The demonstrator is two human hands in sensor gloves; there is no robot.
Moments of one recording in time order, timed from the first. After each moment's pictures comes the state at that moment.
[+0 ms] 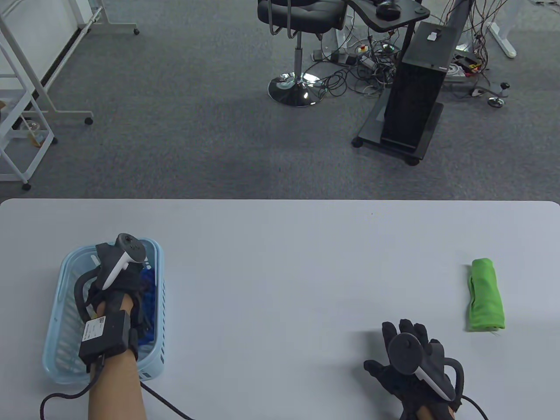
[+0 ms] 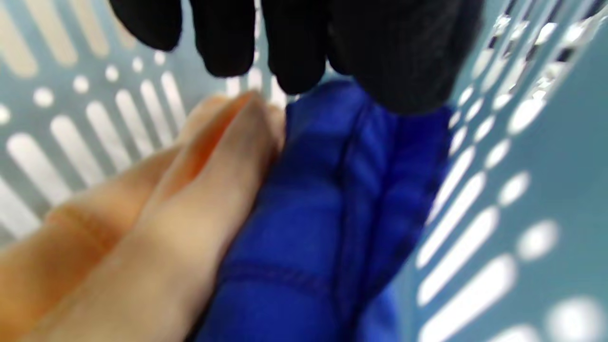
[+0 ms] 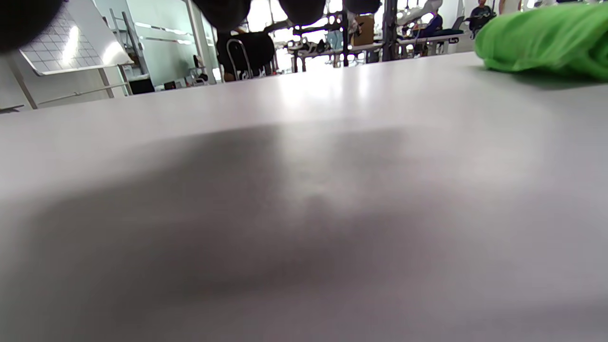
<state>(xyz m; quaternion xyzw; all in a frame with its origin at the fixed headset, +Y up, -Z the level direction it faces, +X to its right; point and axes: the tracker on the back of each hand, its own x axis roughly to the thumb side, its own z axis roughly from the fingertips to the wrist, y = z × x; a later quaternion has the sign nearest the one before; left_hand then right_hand) -0.339 -0.707 -0.397 -0.22 0.26 0.04 0.94 0.239 -0.756 -0.248 -0.04 0.09 0.99 0.08</state>
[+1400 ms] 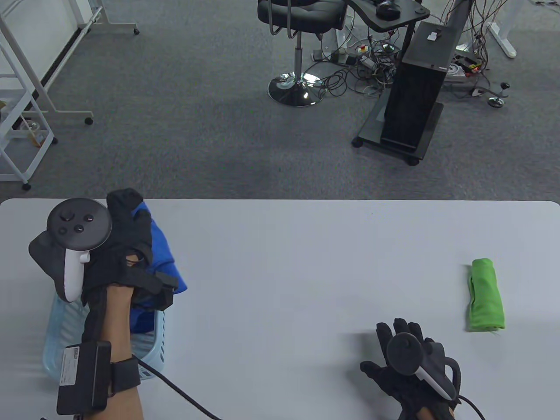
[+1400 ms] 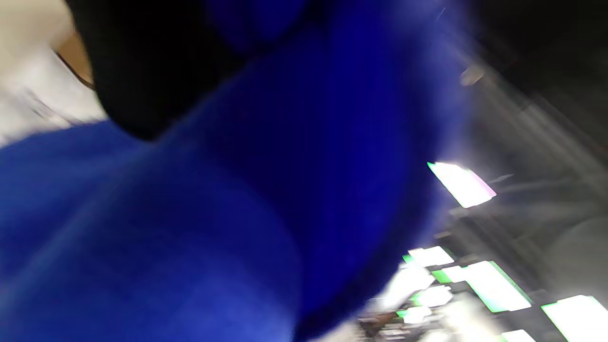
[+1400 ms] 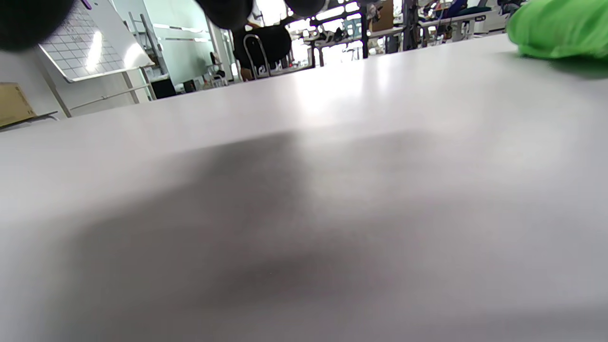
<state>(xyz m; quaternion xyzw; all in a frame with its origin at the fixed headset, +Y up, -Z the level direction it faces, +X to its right) -0.256 -0.462 -0.310 0.16 0.07 0.44 0.88 0.230 -0.746 -0.244 0.00 0.10 0.99 0.11</state>
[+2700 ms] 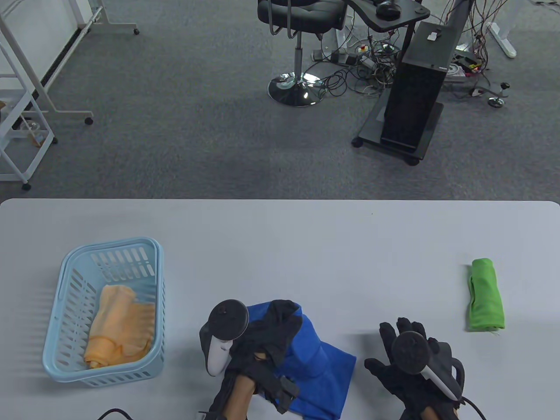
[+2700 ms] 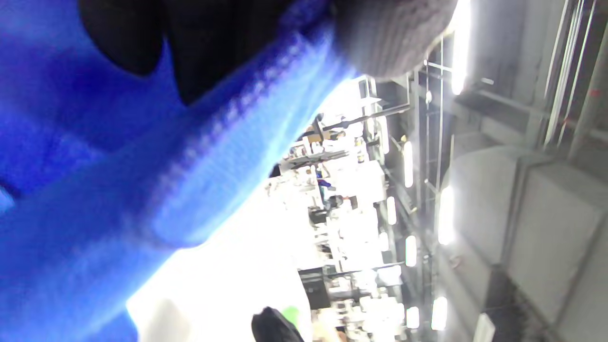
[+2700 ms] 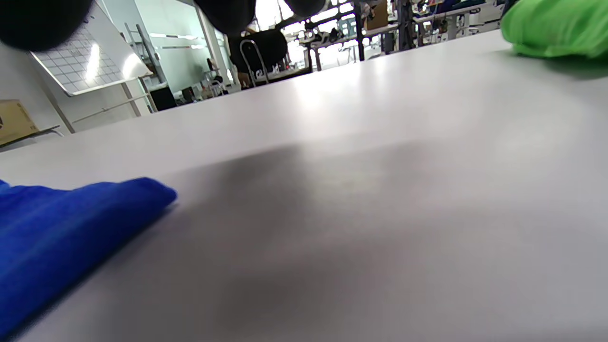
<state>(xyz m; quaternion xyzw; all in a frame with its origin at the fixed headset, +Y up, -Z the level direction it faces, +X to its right) -0.090 -0.713 -0.270 -0.13 -0.08 0.62 0.77 0.234 -0.734 -0.242 -0.01 0.09 0.99 0.14</state>
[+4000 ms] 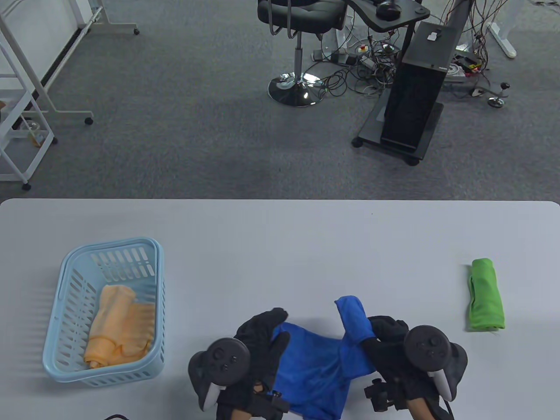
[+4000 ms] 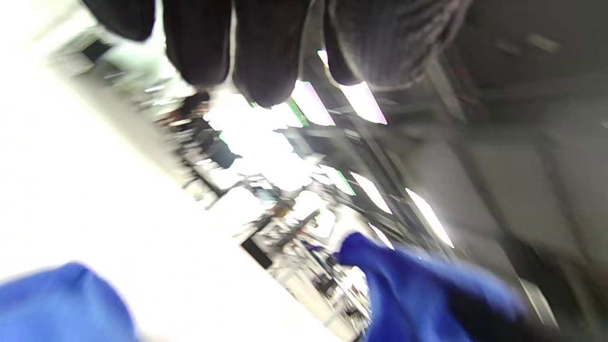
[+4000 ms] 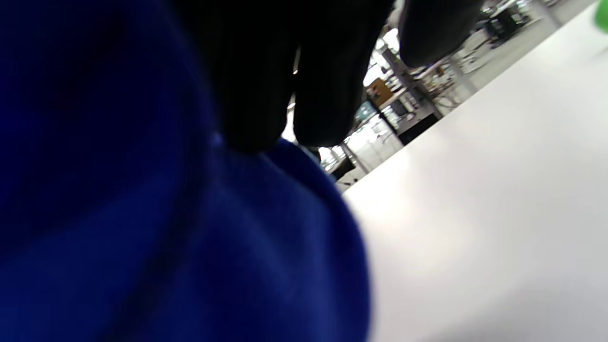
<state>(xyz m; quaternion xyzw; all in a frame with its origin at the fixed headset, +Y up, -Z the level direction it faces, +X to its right) -0.082 -0.683 -0.224 0.10 -0.16 0.37 0.91 0.201 -0.696 -0.246 0.03 -0.08 0.93 0.35</state>
